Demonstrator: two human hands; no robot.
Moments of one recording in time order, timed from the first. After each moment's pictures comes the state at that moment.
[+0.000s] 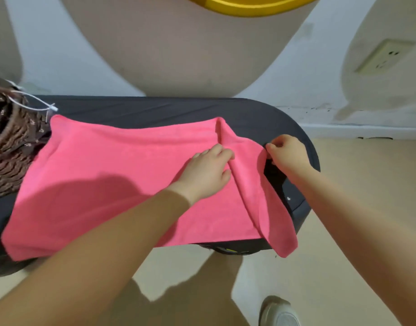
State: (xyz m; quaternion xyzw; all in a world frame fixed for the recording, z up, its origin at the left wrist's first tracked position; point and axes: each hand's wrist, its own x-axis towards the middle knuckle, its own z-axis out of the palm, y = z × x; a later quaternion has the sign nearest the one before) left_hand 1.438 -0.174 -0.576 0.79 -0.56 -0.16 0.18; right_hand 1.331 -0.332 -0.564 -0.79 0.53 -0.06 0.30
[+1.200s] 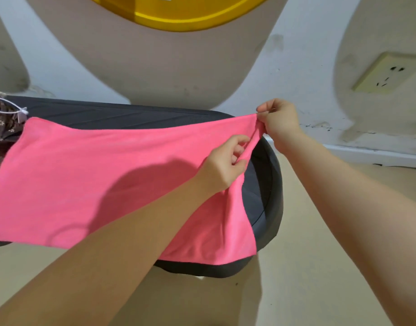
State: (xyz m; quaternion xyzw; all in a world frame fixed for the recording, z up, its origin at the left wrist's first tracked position) left_hand 1.365 -0.328 -0.570 0.75 -0.35 -0.26 0.49; right_hand 1.351 -0.484 -0.544 -0.72 0.40 -0.16 0.54
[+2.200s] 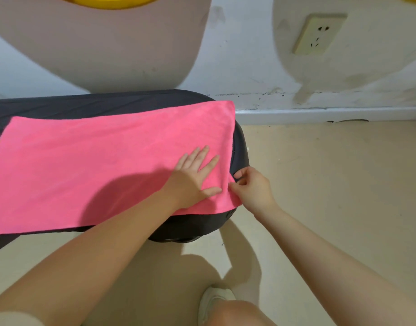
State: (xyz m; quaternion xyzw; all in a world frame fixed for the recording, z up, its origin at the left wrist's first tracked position) left_hand 1.311 -0.274 -0.600 0.79 -0.59 -0.16 0.00; right_hand 1.176 -0.374 -0.590 -0.76 0.45 -0.04 0.46
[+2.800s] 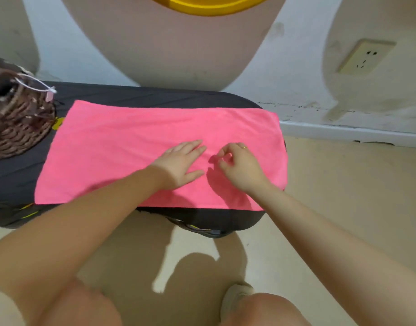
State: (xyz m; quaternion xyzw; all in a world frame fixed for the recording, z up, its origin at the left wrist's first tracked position) left_hand 1.392 -0.176 -0.567 0.81 -0.55 -0.19 0.04; right_hand 1.267 -0.302 -0.547 -0.89 0.25 -0.04 0.38
